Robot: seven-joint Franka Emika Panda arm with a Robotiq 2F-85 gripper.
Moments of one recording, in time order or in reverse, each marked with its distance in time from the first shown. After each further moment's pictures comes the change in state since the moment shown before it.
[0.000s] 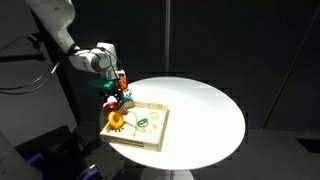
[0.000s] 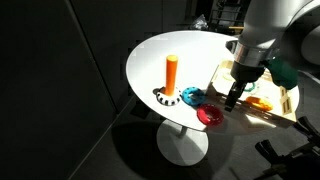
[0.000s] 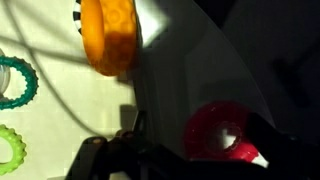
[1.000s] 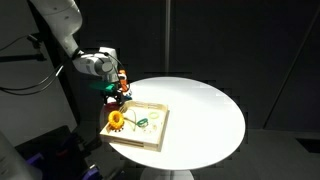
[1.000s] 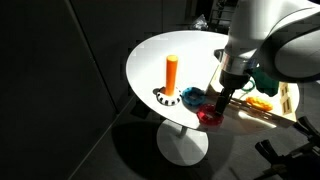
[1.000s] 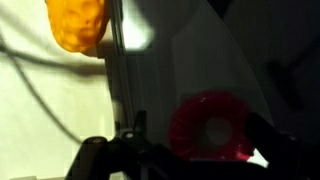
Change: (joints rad) arm 0.034 0.107 -0.001 0.078 0.000 0.014 0.000
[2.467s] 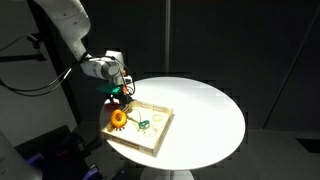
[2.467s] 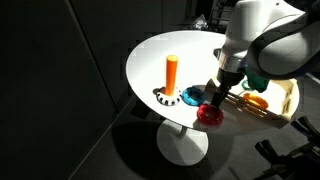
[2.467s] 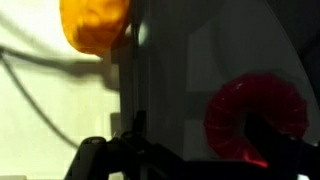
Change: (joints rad) arm 0.000 0.071 -0.054 0.058 0.000 0.034 0.000
